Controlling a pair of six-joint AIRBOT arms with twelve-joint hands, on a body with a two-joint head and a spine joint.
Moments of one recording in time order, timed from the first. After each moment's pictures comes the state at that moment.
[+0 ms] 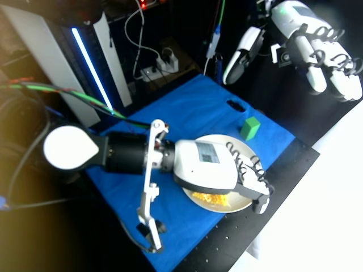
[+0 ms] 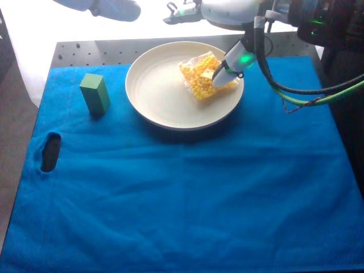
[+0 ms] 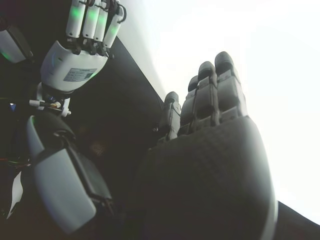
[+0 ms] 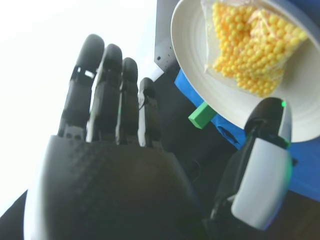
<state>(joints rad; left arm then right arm) 0.24 -1.02 1.37 0.38 -0.36 0.72 -0.35 -1.52 1.81 -1.02 0.37 -0.42</state>
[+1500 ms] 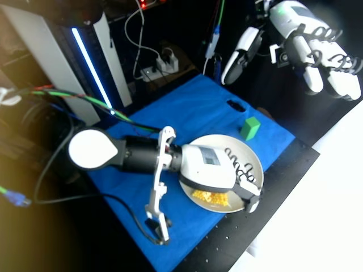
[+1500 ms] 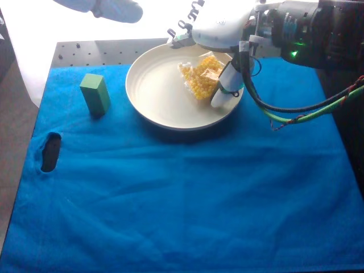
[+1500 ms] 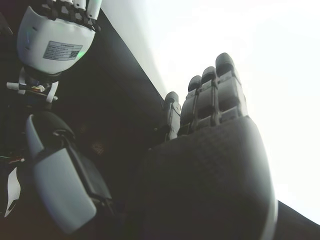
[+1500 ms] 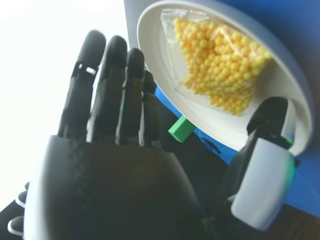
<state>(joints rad) 0.24 -1.02 1.36 0.38 -0.36 0.72 -0.40 -1.59 1.88 -1.05 0.36 -0.42</state>
